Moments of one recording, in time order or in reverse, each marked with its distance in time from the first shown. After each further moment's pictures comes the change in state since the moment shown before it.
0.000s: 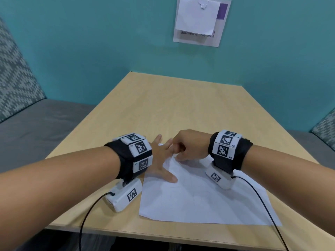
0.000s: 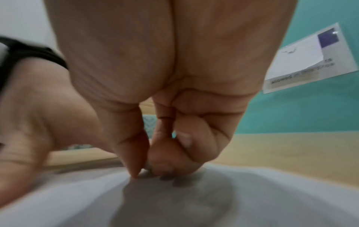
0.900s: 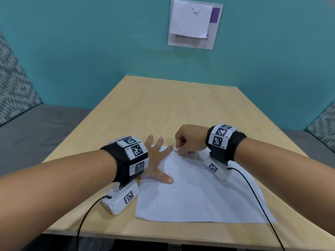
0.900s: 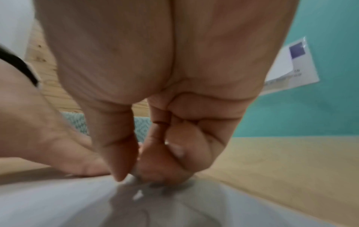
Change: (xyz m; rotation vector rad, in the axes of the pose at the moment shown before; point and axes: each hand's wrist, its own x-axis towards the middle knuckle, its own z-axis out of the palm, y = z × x) left_hand 0.012 -0.013 0.016 0.077 -0.023 -0.133; right_hand 0.005 0.018 -0.018 -0.013 0.005 0.072
